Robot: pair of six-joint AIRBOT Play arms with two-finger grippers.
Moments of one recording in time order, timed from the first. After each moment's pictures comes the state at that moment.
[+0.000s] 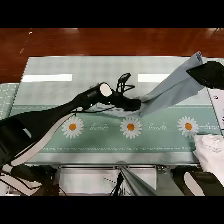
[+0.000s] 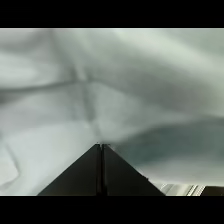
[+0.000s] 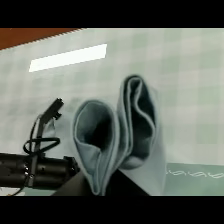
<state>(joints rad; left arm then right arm) -0.70 -1.75 1.36 0.62 -0.73 -1.36 -0.10 -0.74 1.13 -1.03 1.15 1.57</state>
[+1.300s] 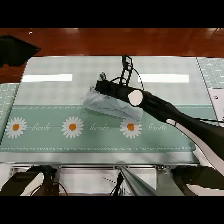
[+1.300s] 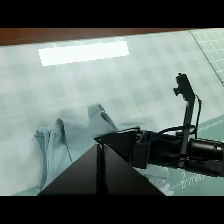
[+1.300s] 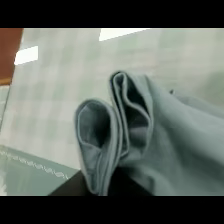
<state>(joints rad) 0.03 -0.87 1.36 0.91 -1.19 -1.33 0.71 -1.50 1.13 -0.76 0.15 1.62</state>
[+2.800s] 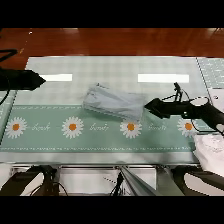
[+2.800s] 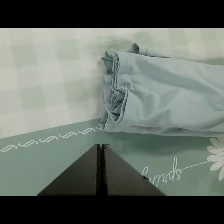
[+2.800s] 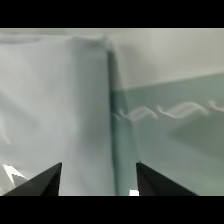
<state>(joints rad) 0.03 -0.89 1.15 1.18 -1.21 -1.37 -0.01 -1.29 0.63 -0.51 0.78 1.21</state>
